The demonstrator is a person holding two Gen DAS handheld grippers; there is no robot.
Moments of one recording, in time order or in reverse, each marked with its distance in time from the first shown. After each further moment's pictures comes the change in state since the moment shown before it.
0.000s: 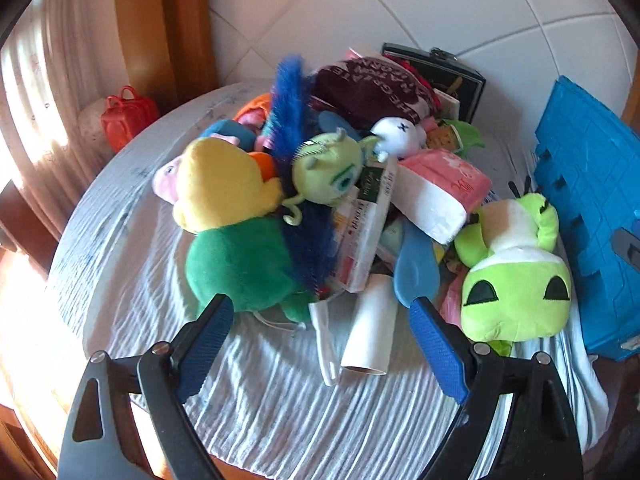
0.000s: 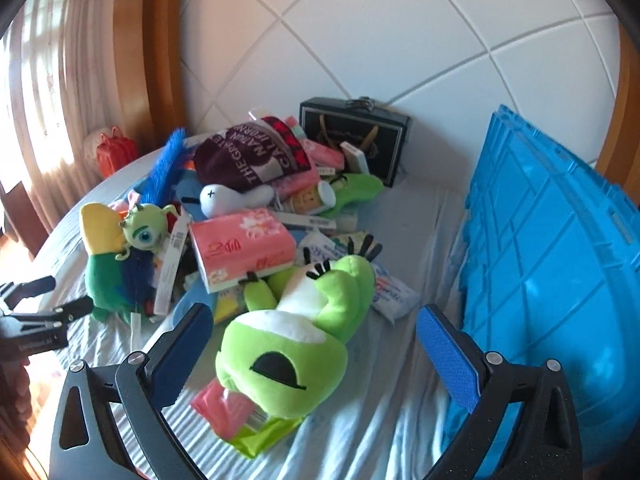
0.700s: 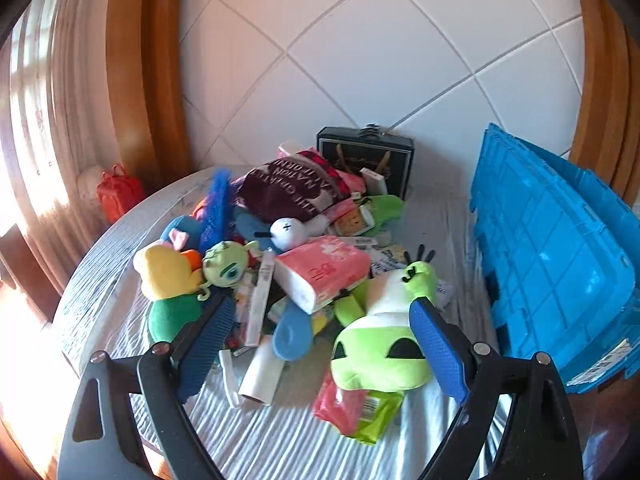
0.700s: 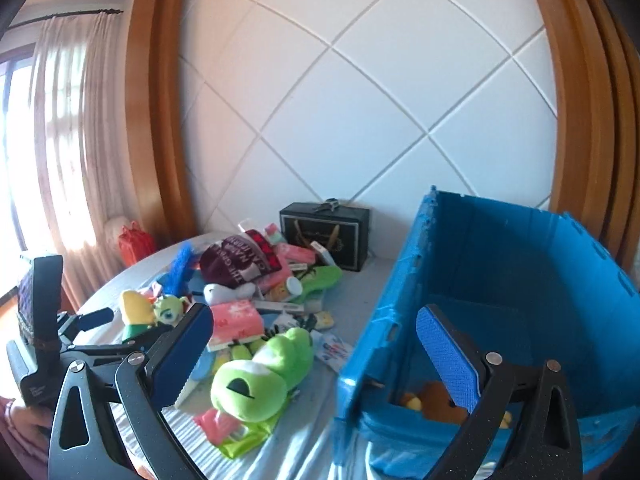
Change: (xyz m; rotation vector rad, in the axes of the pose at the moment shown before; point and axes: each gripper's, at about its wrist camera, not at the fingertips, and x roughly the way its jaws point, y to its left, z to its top) left arm -0.115 -0.120 0.010 0.014 -0.273 0.017; right arm -0.171 -0.094 -0.006 0.048 -0.356 0.064
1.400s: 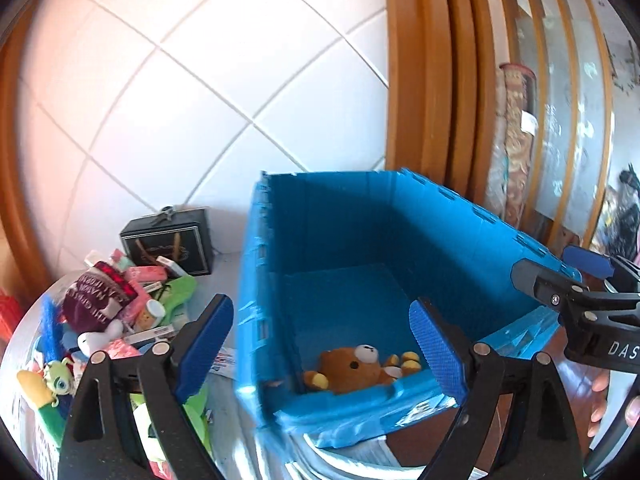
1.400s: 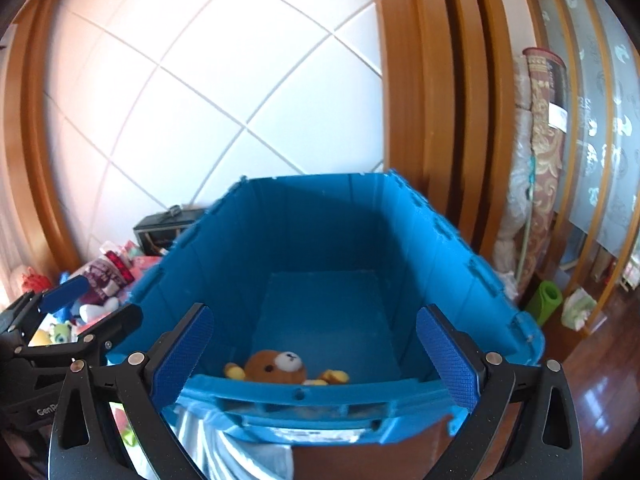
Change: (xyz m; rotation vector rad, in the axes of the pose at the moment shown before) left arm -0.077 -0.249 0.027 0.290 -0.205 -0.448; right arm -0.090 -0.173 -0.024 0.222 0.016 -0.413
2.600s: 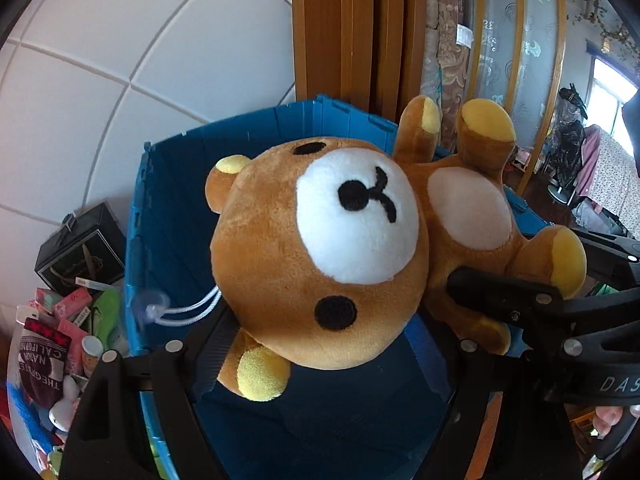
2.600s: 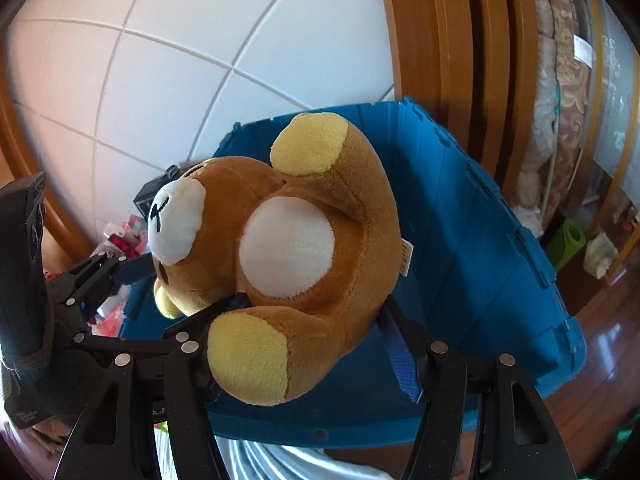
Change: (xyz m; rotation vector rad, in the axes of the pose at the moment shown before) left arm 0.125 -0.064 0.059 0.190 0.348 -0.249; right arm 0.063 -0.033 0.042 0.128 0.322 0.062
